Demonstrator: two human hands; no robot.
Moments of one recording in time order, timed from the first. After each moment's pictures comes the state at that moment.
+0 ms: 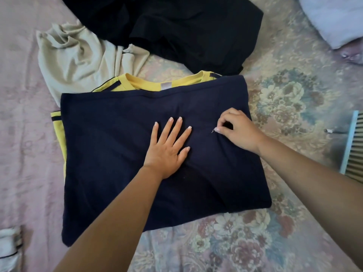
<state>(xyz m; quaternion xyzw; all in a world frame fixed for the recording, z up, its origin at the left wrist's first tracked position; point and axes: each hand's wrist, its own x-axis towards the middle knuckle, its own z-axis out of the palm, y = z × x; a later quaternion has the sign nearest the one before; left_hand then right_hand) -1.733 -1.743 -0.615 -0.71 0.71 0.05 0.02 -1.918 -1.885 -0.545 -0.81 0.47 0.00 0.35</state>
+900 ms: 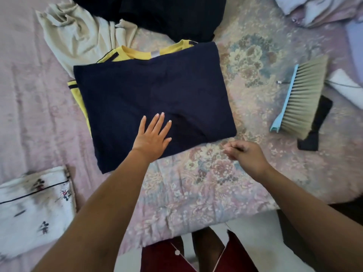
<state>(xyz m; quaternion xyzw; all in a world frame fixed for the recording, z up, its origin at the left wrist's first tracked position) -1.735 -1.634 -0.504 -0.64 0.72 0.17 0.20 -2.001 -1.671 -0.424 -0.52 0.67 -0.03 0.52</state>
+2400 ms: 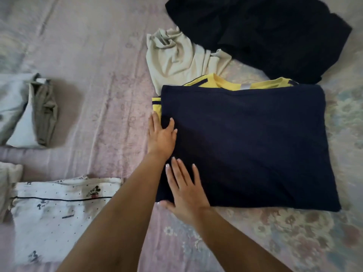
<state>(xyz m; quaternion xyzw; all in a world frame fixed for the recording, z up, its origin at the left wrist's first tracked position) -1.576 -1.646 -0.557 -0.88 0.41 0.21 -0.04 -1.738 -1.590 -0.553 -0.94 0.26 0.11 0.18</state>
